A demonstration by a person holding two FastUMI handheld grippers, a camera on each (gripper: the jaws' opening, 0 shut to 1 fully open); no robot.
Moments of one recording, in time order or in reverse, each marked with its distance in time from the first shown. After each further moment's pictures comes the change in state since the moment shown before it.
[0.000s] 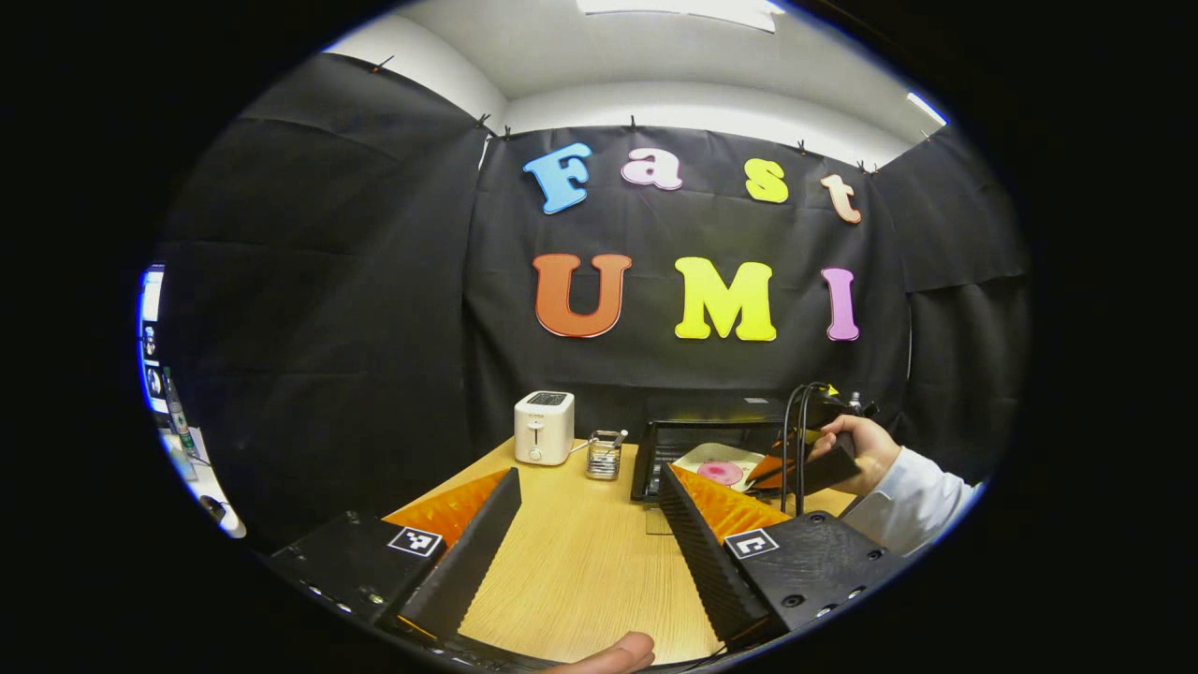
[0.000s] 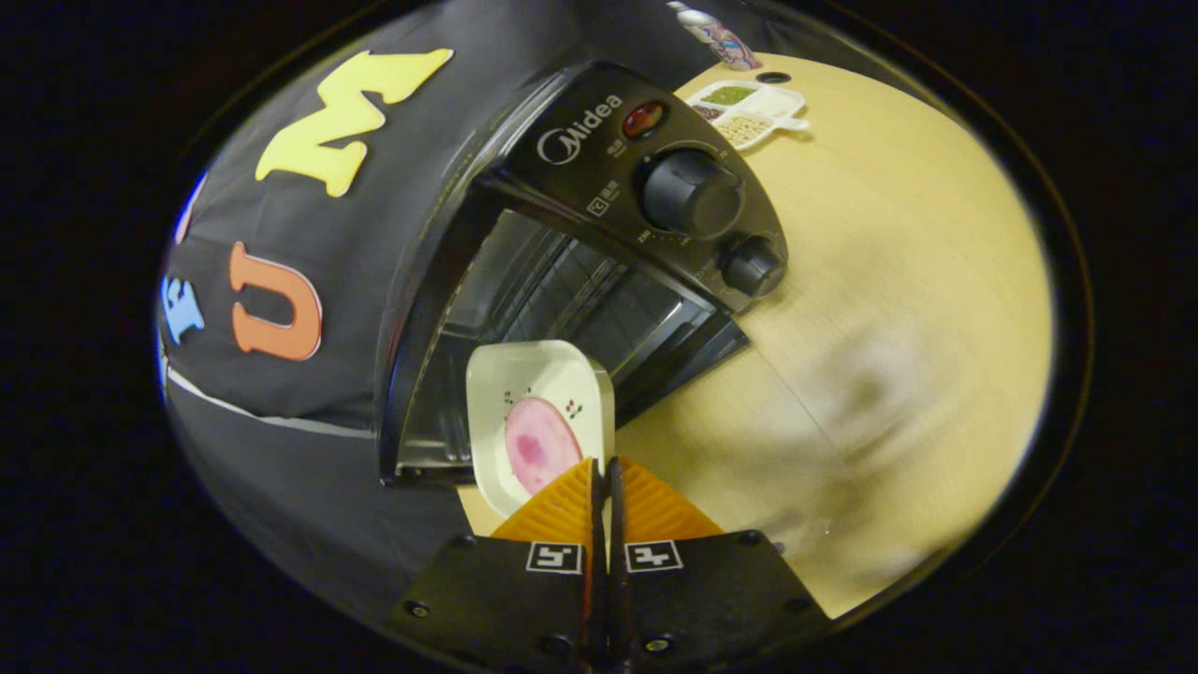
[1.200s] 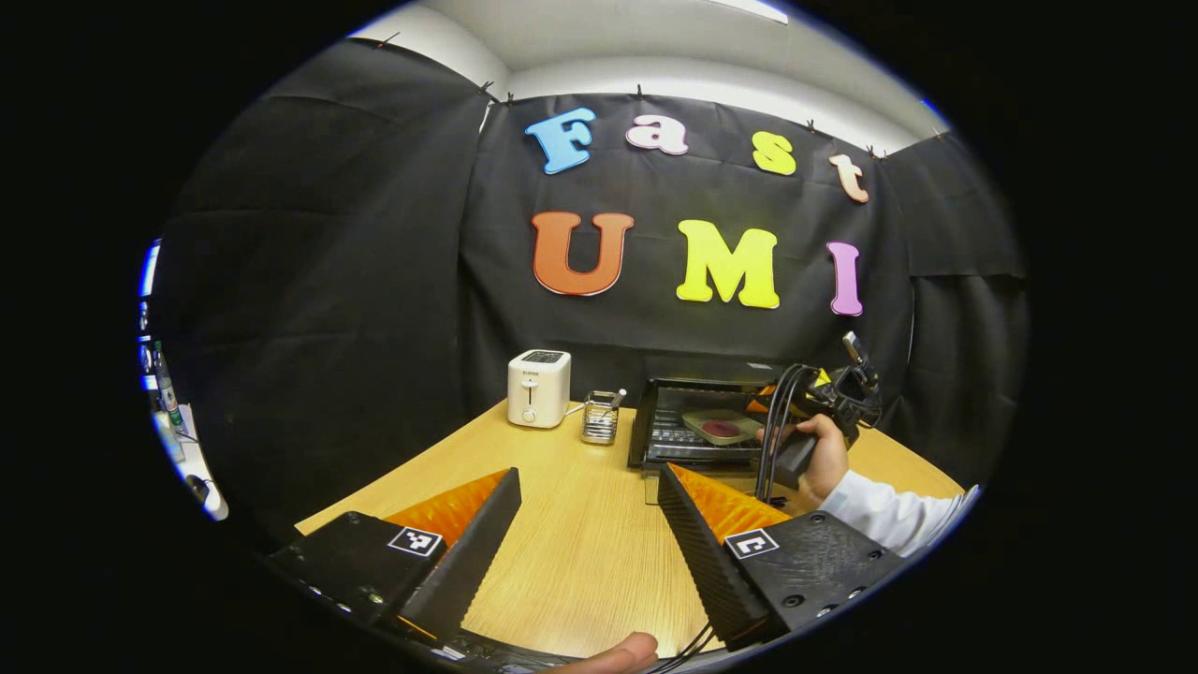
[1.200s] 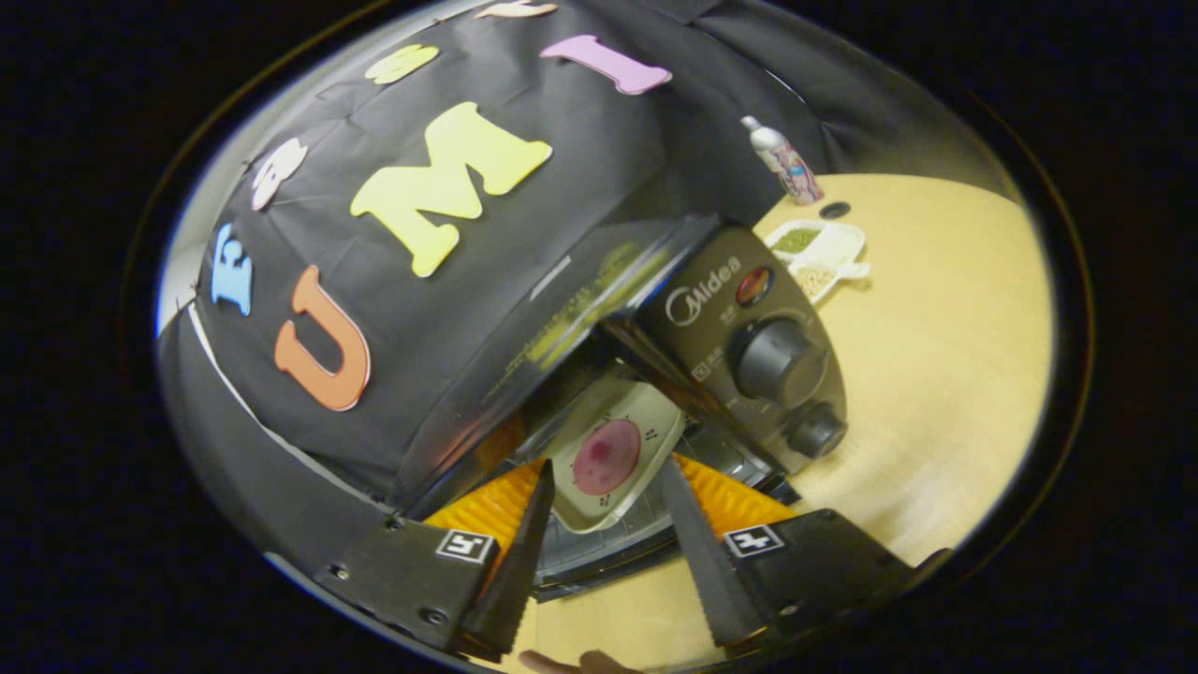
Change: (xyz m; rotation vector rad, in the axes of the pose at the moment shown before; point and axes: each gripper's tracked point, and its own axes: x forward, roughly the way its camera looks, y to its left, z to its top) left arm 0.019 -0.011 -0.047 -0.024 0.101 -0.020; right arm -0.007 0.023 0.070 -0.275 -0.530 0.113
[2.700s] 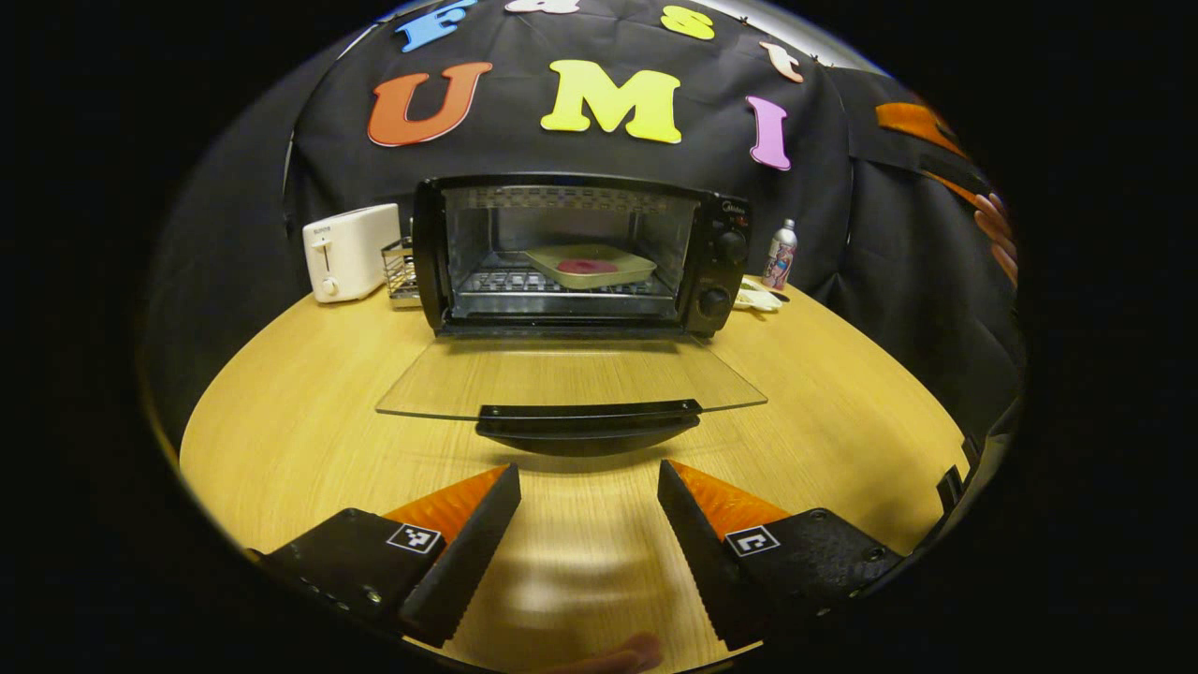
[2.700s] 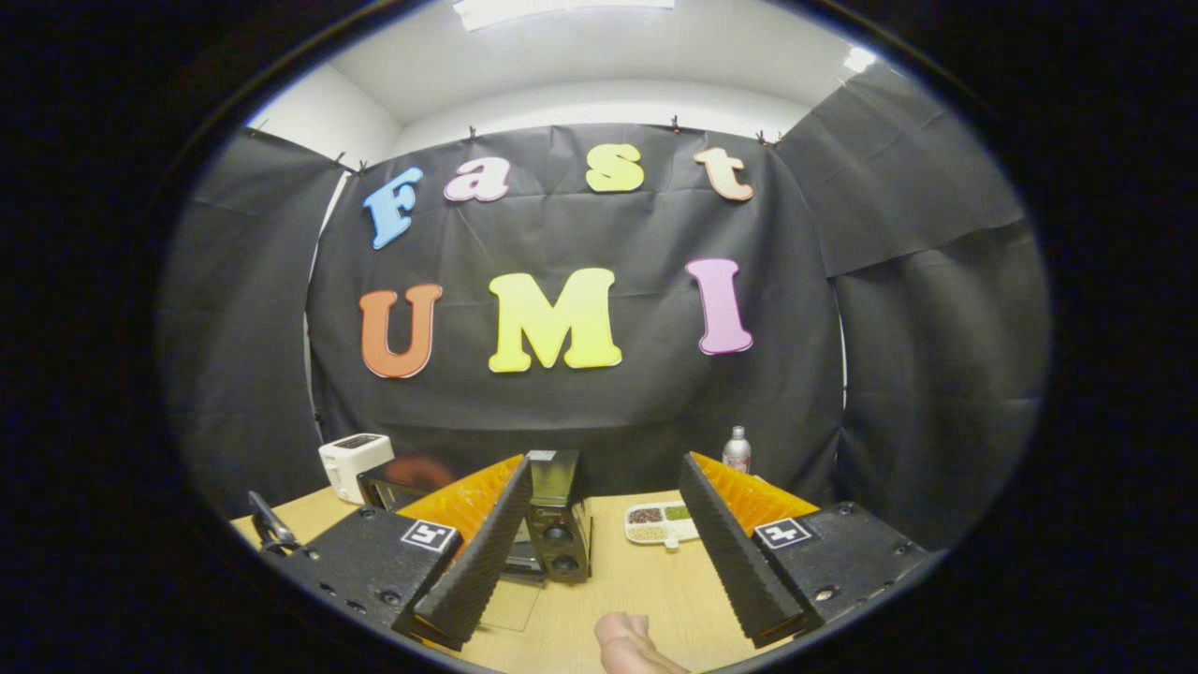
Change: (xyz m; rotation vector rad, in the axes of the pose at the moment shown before) left arm 0.113 -0.186 -0.175 0.088 0.472 -0.306; right arm -0.259 -0.039 0.165 -0.675 -0.455 0.081
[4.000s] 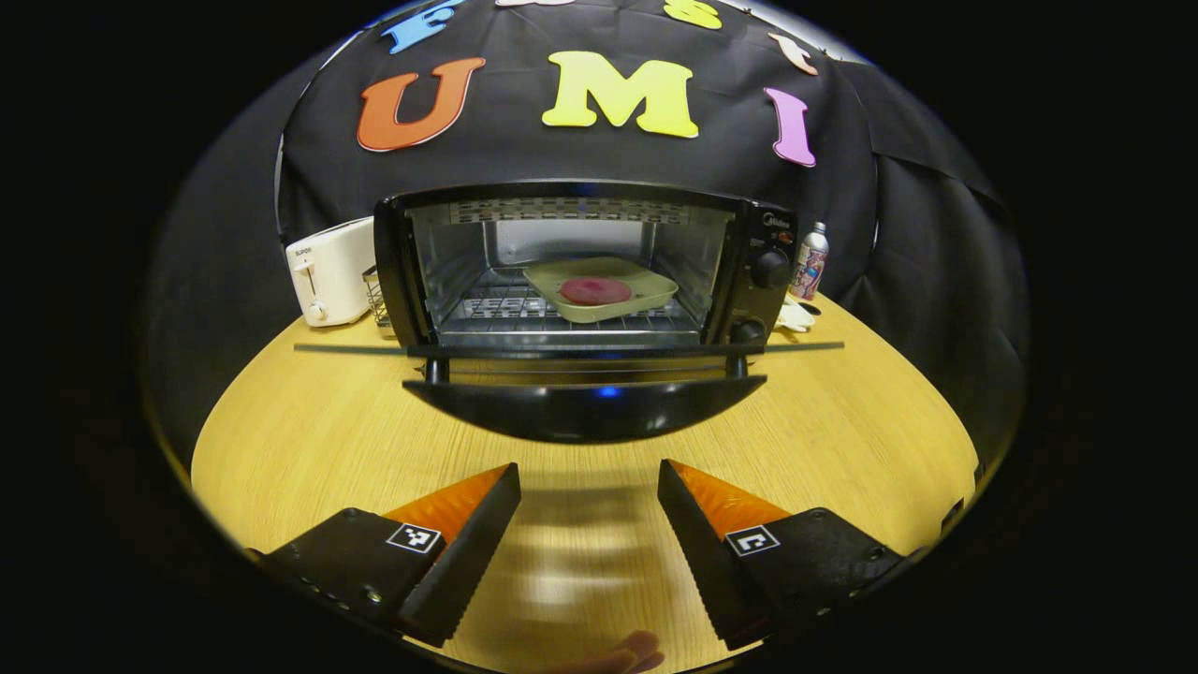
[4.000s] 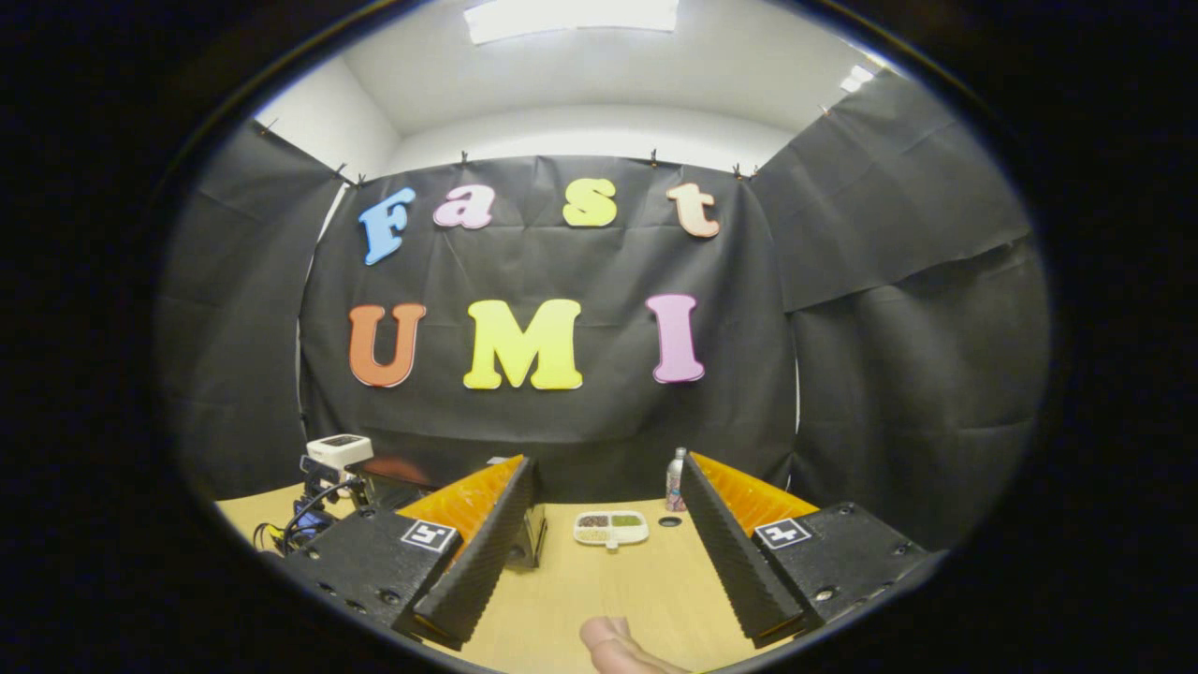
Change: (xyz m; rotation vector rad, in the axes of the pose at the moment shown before) left arm 0.045 0.013 0.054 -0.002 -0.025 0.071; right arm -0.089 -0.065 0.026 -0.049 -0.083 -0.068
